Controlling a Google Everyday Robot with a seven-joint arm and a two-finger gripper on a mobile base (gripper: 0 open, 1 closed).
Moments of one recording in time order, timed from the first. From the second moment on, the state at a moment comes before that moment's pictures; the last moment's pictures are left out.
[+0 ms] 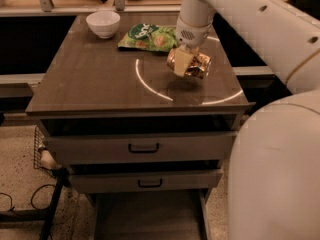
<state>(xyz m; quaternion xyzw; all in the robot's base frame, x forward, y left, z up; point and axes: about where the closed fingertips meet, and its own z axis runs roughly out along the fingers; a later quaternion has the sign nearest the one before) 0.679 -0.090 0.863 -0.52 0.85 -0.01 0.10</state>
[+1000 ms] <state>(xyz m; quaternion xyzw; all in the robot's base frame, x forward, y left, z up) 0.677 -0.129 0.968 -0.47 0.82 0.14 0.29</state>
